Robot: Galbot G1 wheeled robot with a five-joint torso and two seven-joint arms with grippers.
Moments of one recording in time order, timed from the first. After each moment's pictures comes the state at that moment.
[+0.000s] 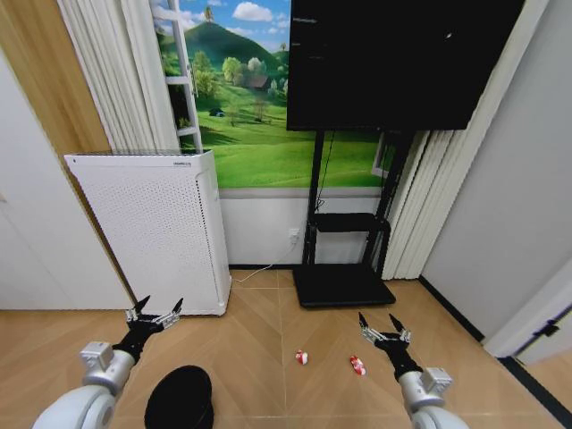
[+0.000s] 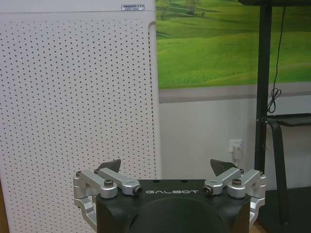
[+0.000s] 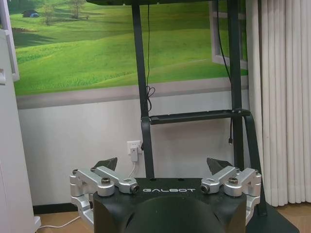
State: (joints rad) left arm 1.53 -1.21 -0.90 -2.15 -0.42 0.28 0.17; right arm -1.56 1.49 0.83 2.03 0.27 -0.06 -0.22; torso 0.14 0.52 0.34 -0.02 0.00
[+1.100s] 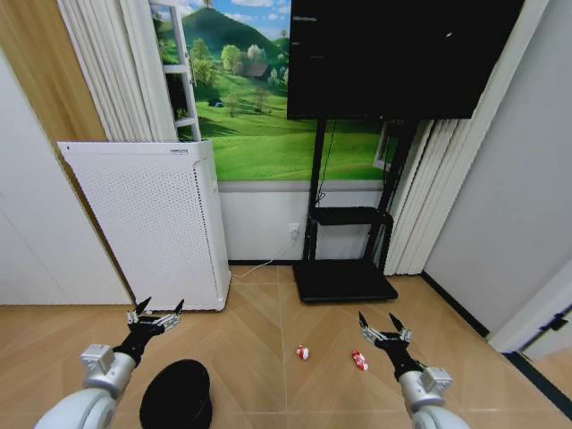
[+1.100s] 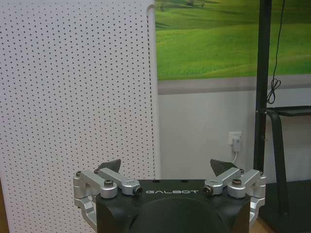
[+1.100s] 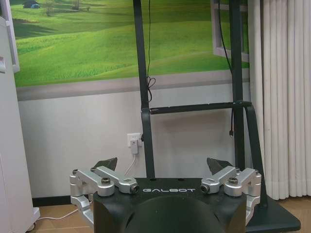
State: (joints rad) left arm 1.55 -1.22 -0.90 -2.16 -0.41 0.27 0.18; right arm -1.55 1.49 0.82 2.03 0.26 -0.06 -0.22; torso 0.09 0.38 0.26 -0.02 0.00
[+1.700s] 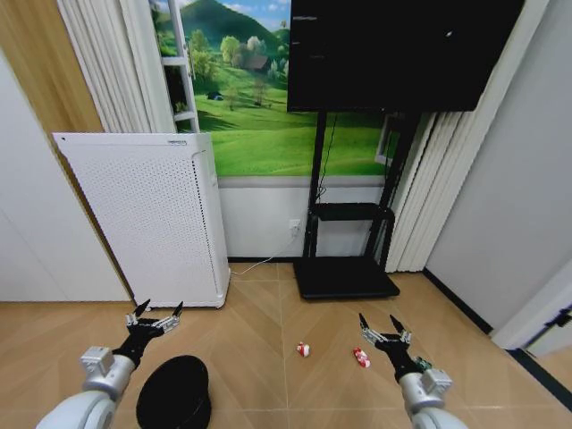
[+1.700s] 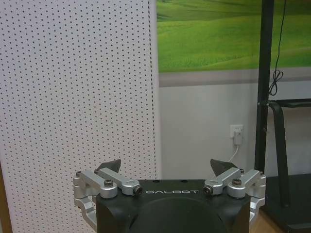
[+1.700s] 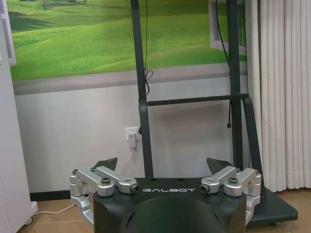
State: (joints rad) left arm 1.55 -1.24 -0.90 -2.15 -0.40 0.27 0.19; right arm -1.56 1.49 0.83 2.02 0.27 -0.05 -0.22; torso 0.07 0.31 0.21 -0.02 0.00
